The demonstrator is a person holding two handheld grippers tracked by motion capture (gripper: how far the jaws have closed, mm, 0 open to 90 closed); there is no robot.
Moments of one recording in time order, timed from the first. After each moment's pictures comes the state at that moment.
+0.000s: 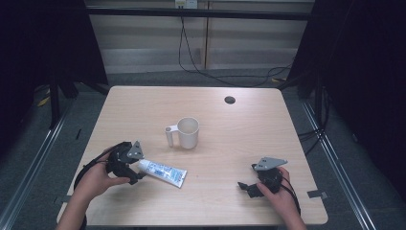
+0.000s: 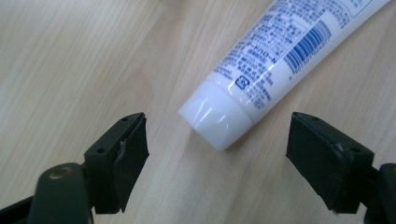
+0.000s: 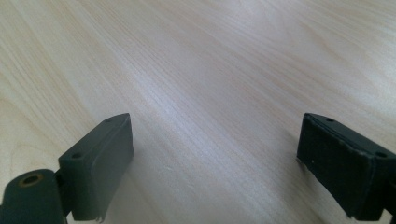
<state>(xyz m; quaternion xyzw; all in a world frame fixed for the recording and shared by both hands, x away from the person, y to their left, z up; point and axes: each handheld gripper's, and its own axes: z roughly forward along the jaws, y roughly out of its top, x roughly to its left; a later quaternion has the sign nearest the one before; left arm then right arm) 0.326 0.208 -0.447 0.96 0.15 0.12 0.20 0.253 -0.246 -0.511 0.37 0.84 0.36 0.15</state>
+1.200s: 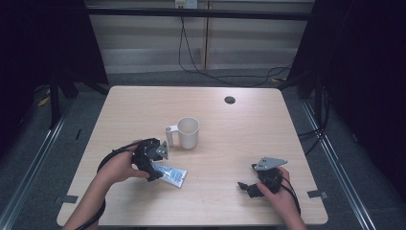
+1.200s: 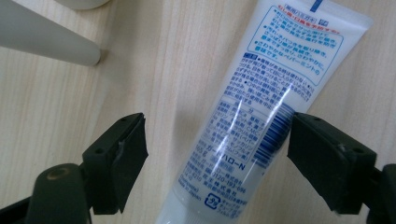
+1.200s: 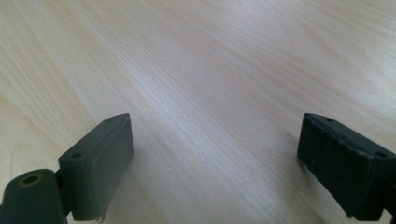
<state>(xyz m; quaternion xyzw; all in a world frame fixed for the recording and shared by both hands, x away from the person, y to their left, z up) 0.345 0.144 -0.453 0.99 0.05 0.07 0.15 0.253 -0.246 -0.511 0.37 0.84 0.36 0.15</state>
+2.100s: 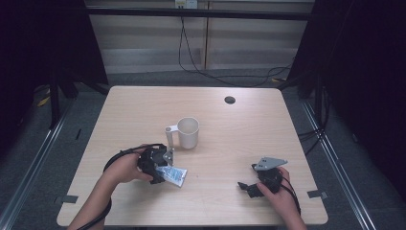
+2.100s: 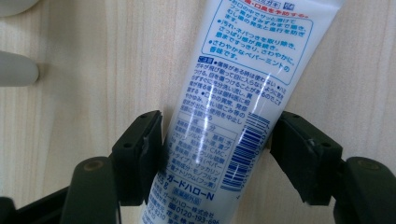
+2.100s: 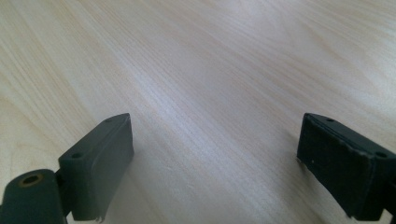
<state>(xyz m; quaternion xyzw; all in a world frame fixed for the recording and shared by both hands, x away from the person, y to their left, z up) 0.343 0.129 -0.467 0.99 0.00 0.03 0.11 0.253 -0.246 -0.511 0.37 0.84 0.36 0.15</state>
